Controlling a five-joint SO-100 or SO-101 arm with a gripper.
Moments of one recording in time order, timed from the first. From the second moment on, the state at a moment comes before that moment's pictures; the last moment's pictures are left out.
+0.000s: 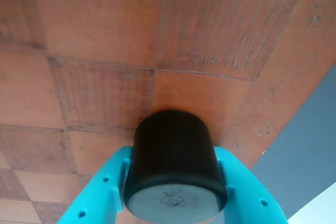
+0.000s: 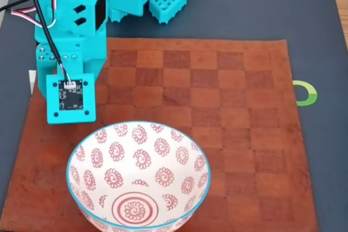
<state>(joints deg) 18.5 89.1 121.1 65.0 63.5</state>
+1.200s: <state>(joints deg) 9.3 88.9 80.7 92.5 63.5</state>
